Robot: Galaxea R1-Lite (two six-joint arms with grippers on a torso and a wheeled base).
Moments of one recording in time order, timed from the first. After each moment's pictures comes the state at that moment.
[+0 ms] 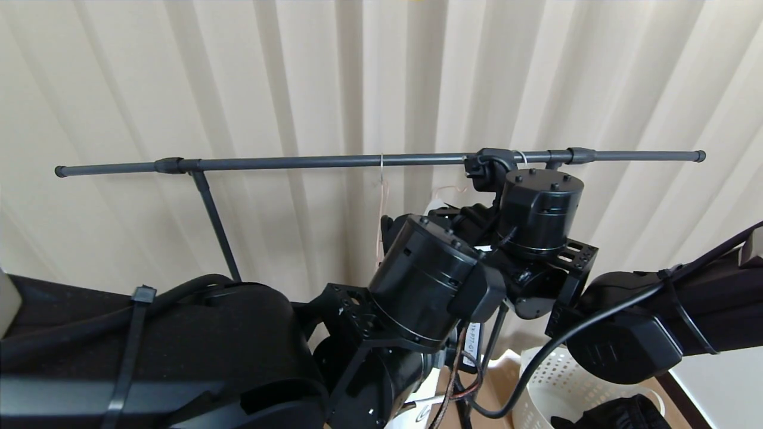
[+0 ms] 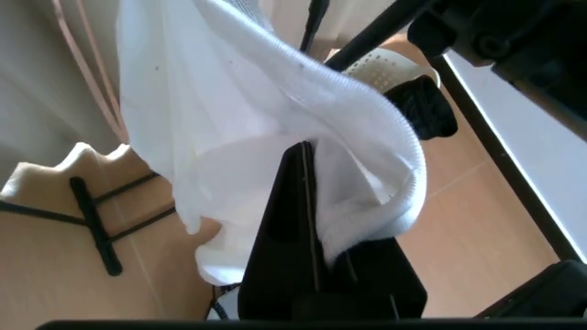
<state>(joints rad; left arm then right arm) -1.05 1.87 -1.20 -0.09 0.39 -0.42 0.73 1.93 -1.02 -0.83 -0.45 0.24</state>
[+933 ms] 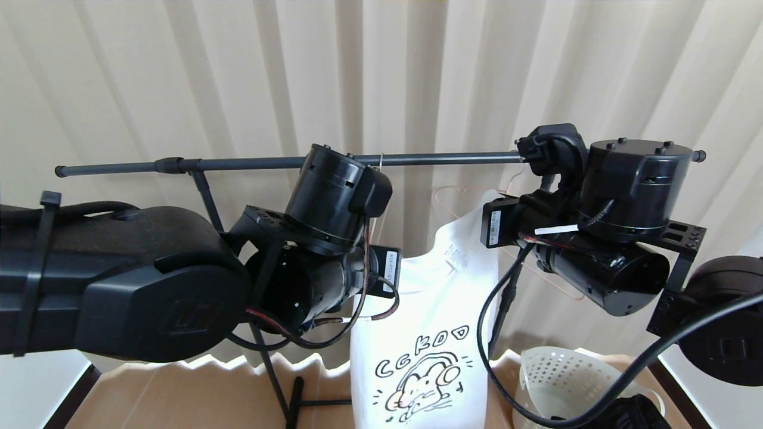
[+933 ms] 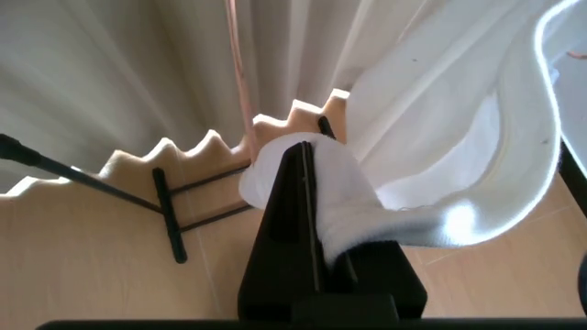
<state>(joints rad) -0.83 1.80 -1.25 0.03 0.40 -0.30 0.66 1.72 -0.93 -0.65 -0.50 0.06</state>
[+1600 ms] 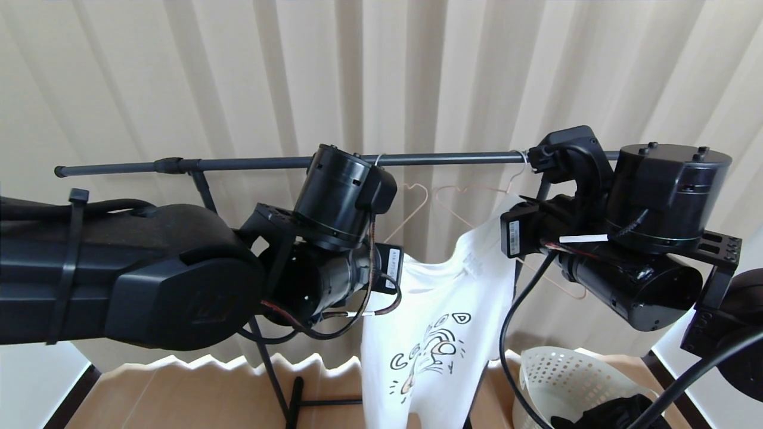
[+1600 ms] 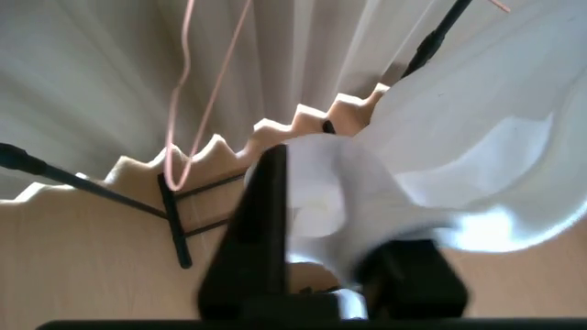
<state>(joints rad) -0.82 1.83 -1.27 0.03 0.41 -0.28 0.66 1.66 -0.86 -0.65 -0.57 -0.07</state>
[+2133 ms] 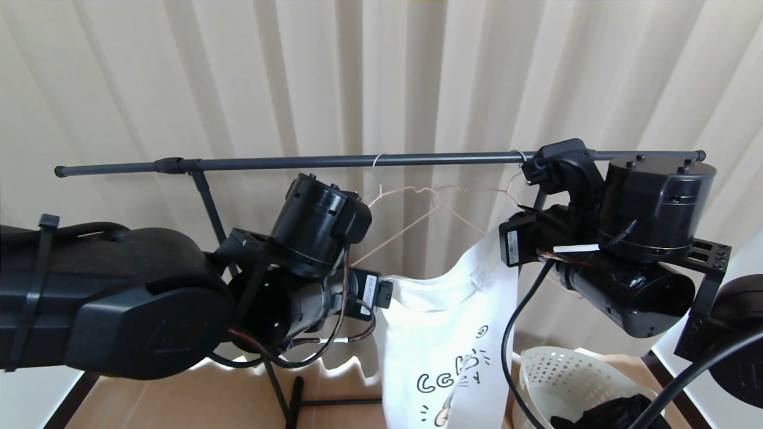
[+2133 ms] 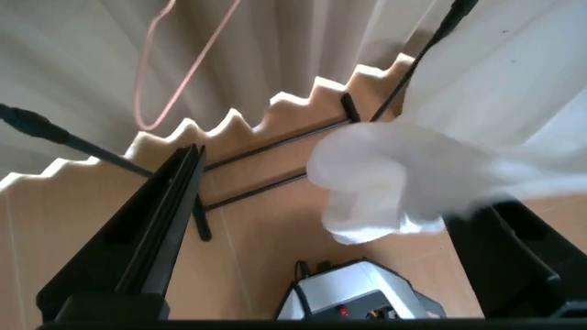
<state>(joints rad) -0.79 1.78 -1.13 0.04 0.39 -0.26 0.66 1.67 -0.84 -0.65 -0.57 -0.07</state>
